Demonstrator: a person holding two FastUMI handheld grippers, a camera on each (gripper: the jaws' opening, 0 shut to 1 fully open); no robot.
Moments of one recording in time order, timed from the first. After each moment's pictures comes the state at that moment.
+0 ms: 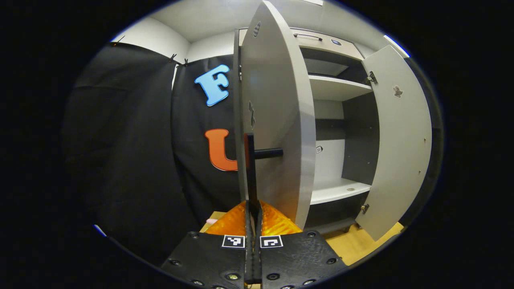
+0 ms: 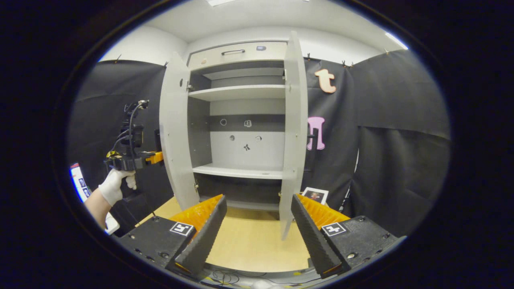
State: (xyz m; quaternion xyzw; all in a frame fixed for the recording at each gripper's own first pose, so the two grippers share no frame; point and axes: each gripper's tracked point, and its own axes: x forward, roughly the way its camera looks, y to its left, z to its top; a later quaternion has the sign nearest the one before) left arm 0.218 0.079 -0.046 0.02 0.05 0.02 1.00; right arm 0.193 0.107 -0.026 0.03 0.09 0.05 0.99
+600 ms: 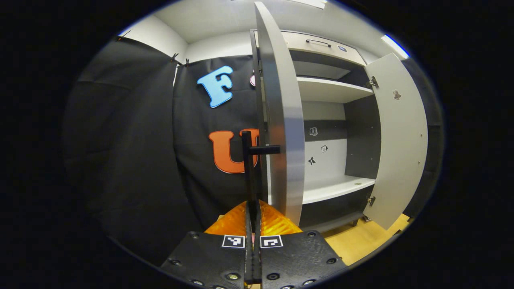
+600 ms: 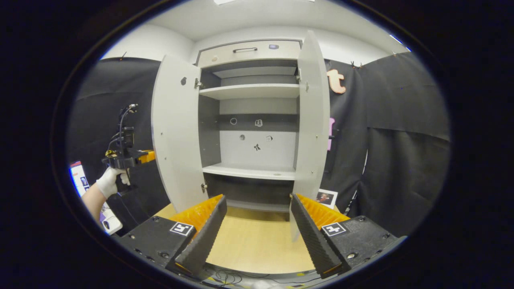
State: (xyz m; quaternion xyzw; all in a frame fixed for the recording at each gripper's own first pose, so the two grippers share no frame) left arm 0.219 0.132 -0.051 0.02 0.04 -0.02 1.00; right arm 0.203 0.140 -0.026 0.02 0.10 0.07 0.99
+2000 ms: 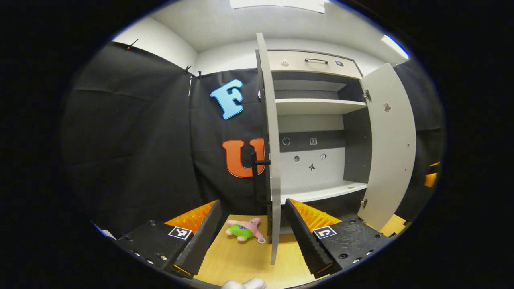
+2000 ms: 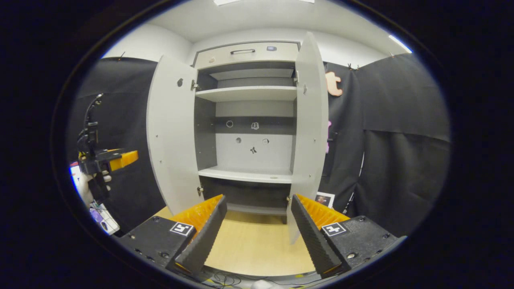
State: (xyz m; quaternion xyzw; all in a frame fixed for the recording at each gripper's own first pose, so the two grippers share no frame) left arm 0.102 0.124 -0.008 0.02 0.01 0.02 1.00; right arm 0.211 0.139 -0.020 0.02 0.08 0.04 1.00
